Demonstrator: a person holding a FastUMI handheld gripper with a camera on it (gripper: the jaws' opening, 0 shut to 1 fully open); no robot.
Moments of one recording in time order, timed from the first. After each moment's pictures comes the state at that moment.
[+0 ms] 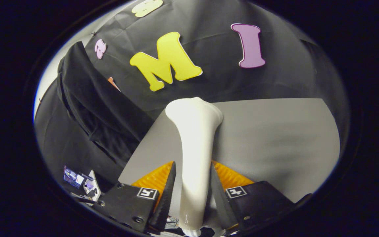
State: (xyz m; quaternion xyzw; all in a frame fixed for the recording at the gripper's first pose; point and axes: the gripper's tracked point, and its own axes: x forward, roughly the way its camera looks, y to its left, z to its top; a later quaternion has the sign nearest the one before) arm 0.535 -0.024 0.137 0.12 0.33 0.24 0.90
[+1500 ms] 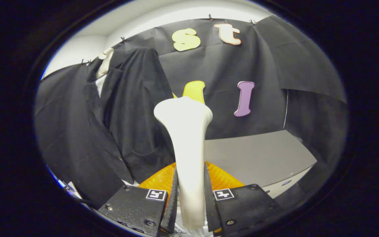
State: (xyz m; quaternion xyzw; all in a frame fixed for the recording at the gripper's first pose) arm 0.363 0.120 0.284 0.07 0.12 0.11 0.98
